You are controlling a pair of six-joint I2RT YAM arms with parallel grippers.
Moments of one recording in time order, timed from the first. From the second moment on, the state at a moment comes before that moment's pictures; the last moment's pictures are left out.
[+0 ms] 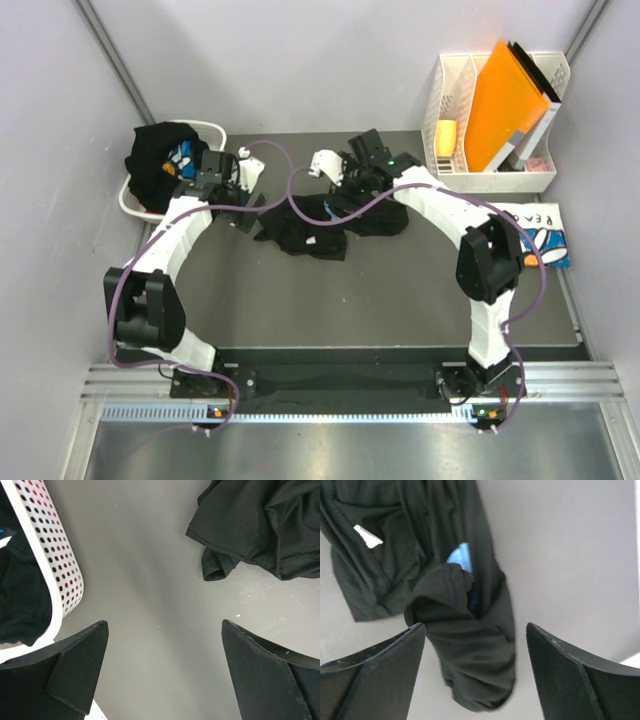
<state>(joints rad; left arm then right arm) -0.15 1.54 1.29 -0.67 -0.01 0.41 0.59 1.96 1.77 -0.64 -0.20 -0.75</state>
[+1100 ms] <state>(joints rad) -0.12 1.54 1.29 -0.62 -0.05 0.36 0.68 1.93 1.76 -0.66 -0.17 -0.70</state>
